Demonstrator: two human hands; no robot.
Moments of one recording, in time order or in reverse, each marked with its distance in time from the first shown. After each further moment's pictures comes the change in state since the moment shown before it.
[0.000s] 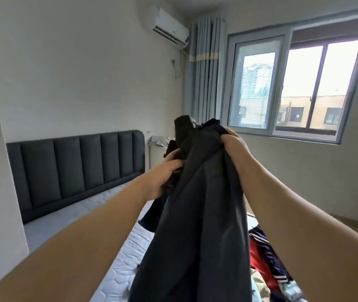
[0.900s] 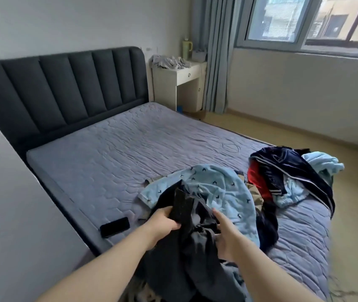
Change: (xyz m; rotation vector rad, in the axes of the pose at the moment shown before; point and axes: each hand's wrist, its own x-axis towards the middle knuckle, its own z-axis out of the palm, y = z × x) left_hand -0.082 -0.260 0.021 0.306 0.110 -0.528; right_hand -0.181 0.283 -0.111 0.004 0.101 1.292
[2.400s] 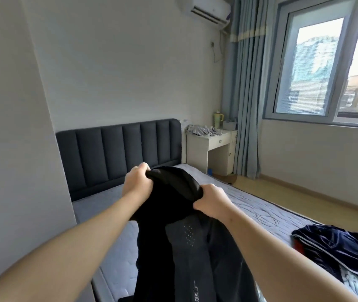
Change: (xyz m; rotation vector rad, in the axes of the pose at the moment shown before) left_hand -0.015 0.158 -0.161 0.373 0.966 0.374; right_hand -0.106 -0.166 0.136 -1.178 0.096 -1.098
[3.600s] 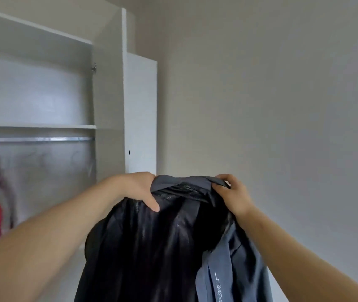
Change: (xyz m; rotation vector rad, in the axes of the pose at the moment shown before) left_hand -0.548 -0.067 -0.609 0.475 0.262 -1.016; right_hand -0.419 -0.491 0.277 0.918 -1.063 -0.962
